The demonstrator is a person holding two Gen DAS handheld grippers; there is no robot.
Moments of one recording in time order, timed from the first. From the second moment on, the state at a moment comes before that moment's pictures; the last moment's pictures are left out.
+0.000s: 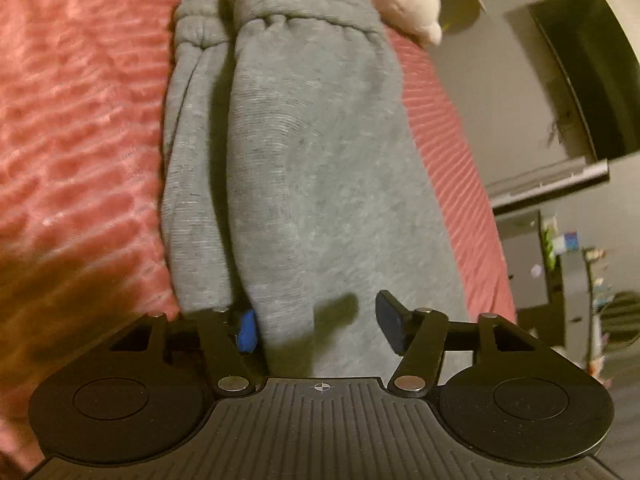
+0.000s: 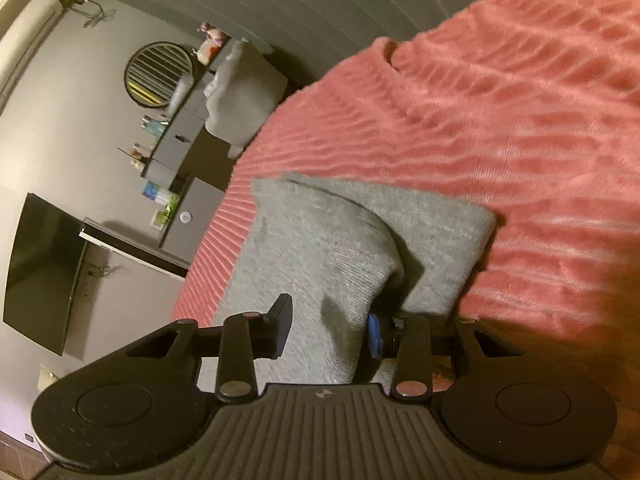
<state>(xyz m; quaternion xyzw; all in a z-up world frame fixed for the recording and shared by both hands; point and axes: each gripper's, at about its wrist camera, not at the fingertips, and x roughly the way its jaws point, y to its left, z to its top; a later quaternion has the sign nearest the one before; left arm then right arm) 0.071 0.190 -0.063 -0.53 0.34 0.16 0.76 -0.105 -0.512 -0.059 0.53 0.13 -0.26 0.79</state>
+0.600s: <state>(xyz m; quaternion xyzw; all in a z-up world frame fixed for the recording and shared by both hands) 0.058 0.189 -0.022 -0.43 0.36 0.12 0.82 -0.122 -0.513 -0.023 0.44 0.14 -0.33 0.82</state>
